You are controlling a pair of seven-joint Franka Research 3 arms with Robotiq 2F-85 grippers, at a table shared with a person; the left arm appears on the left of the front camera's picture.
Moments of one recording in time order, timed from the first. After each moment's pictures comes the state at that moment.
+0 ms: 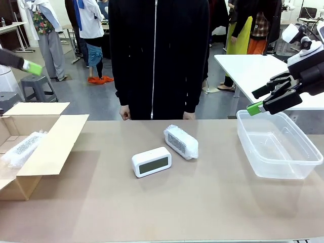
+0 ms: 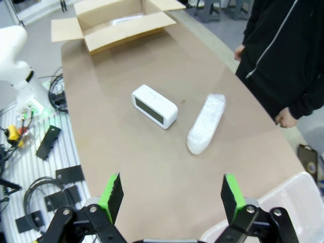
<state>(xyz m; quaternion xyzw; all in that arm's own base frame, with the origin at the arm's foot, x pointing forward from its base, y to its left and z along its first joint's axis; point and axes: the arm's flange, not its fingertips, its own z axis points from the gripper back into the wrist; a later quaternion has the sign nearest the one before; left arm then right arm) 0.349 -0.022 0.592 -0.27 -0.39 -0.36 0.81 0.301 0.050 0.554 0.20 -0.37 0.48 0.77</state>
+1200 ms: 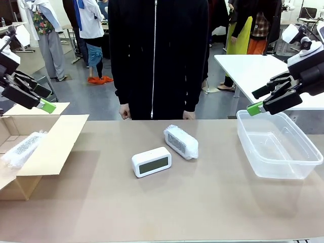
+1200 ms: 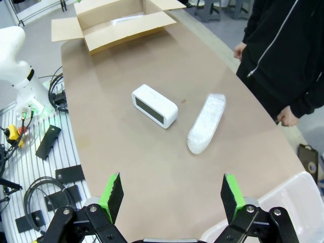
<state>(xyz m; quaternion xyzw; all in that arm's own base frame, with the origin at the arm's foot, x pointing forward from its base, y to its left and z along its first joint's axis) 0.331 -0.066 0.565 -0.16 -0.32 -0.48 0.80 0.301 0.050 0.554 0.20 -0.37 0.48 0.77</state>
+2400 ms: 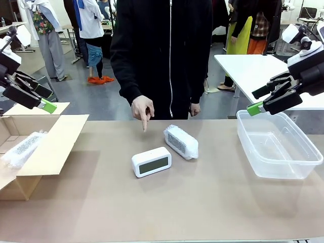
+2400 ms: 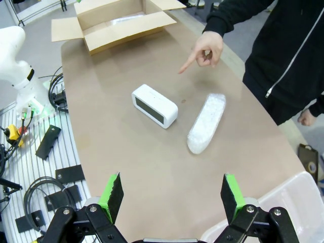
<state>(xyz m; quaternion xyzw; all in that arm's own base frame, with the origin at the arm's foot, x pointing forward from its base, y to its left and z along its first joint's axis) 0.331 -0.067 0.565 -0.16 -0.32 -0.48 0.80 0.301 0.050 0.554 0.20 -0.37 0.48 0.77</state>
